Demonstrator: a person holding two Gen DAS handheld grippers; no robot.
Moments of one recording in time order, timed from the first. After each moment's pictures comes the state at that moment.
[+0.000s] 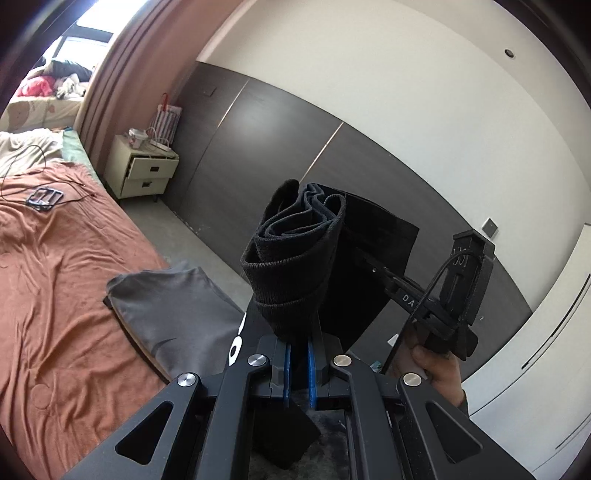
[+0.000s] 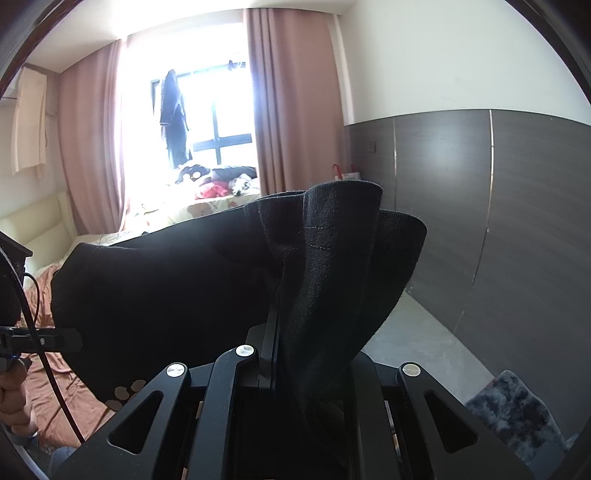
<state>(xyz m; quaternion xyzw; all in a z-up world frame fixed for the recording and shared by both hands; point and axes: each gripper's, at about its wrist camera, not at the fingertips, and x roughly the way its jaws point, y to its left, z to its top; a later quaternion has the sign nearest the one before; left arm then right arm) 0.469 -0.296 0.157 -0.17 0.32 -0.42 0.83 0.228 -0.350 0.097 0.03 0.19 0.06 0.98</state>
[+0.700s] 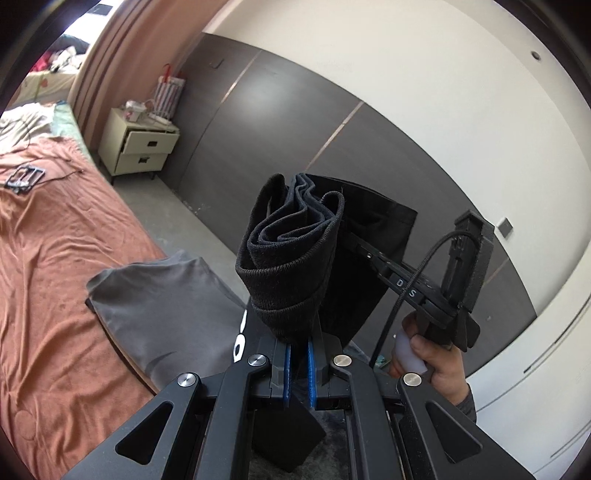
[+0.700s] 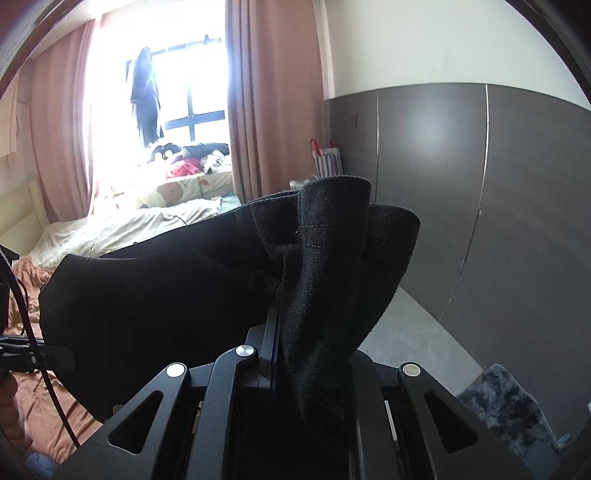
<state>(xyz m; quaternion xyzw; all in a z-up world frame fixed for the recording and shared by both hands) 0.560 -0.331 0.105 -0.17 0.37 -0.42 0.81 0.327 -0.268 0.056 0.03 0.24 0.02 0.97</state>
